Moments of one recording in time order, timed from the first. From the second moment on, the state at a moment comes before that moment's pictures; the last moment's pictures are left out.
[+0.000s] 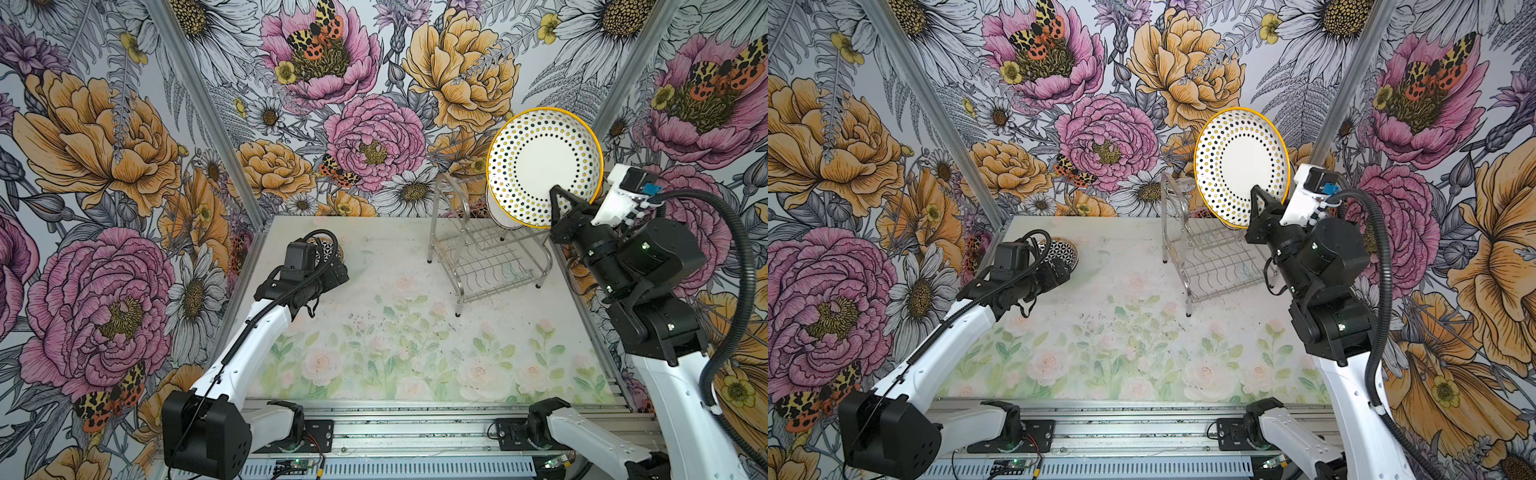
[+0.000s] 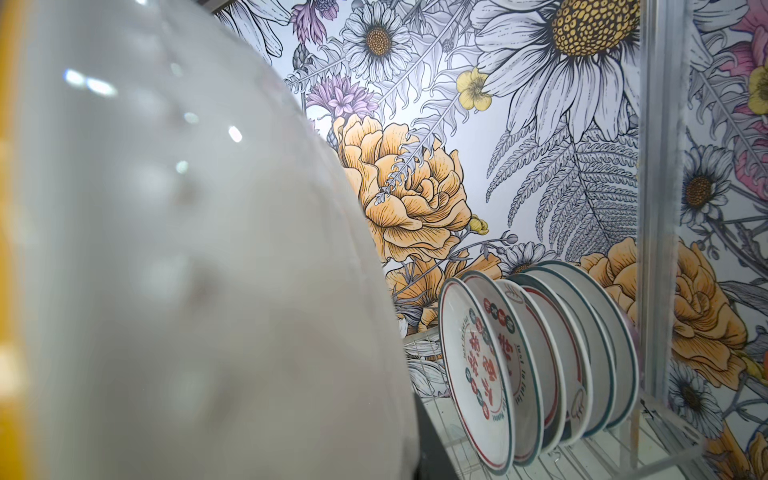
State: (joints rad) left arm -0.21 1.21 1.03 -0.58 0.05 -0.63; right arm 0.24 0.94 1.51 -0.45 0.04 0.30
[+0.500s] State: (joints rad) left arm -0.21 1.16 0.99 -0.58 0.07 -0.63; right arm 0.24 0.67 1.23 -0.70 -0.13 0.49
